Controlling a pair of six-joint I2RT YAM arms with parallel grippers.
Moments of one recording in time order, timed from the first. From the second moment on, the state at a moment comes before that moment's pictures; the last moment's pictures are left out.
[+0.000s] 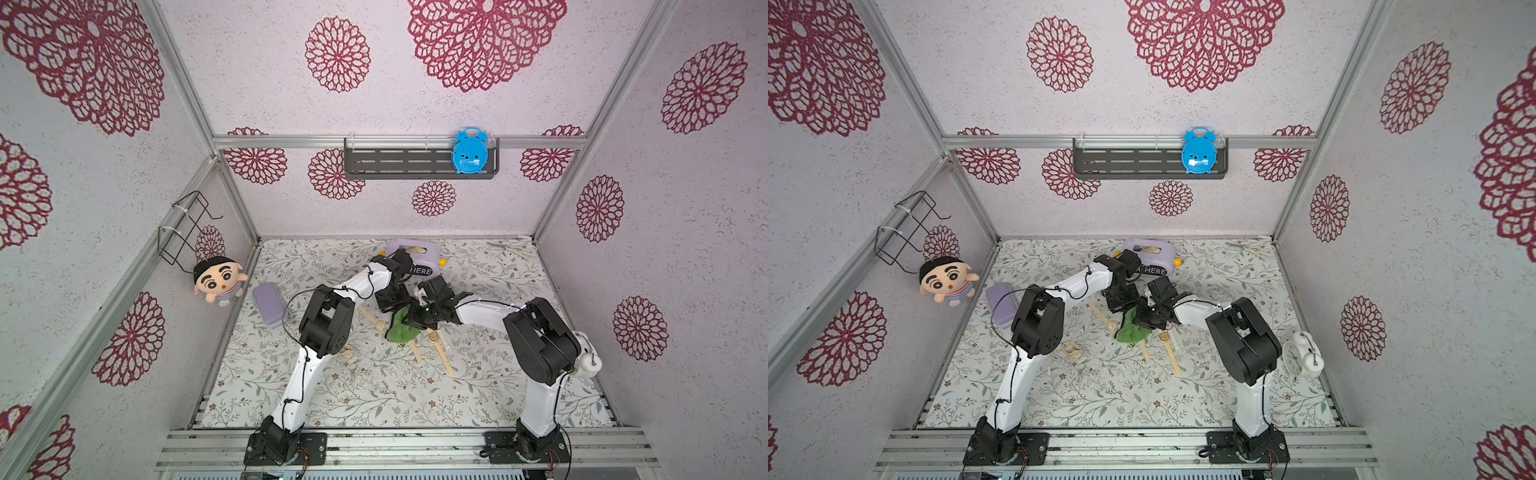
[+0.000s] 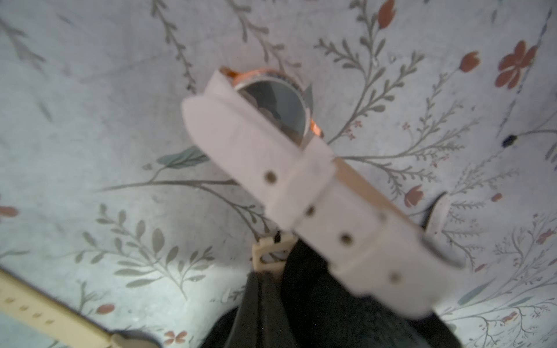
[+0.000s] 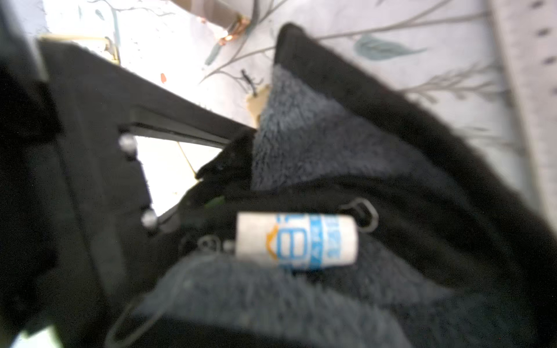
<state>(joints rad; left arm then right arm) -0.58 2.41 2.02 -1.02 0.10 -0.88 0.60 1.90 1.13 -0.20 -0.39 0.76</state>
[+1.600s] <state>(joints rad) -0.58 2.52 2.23 -1.21 0.09 -0.91 0.55 1.73 1.18 -0.68 -0.38 0.63</state>
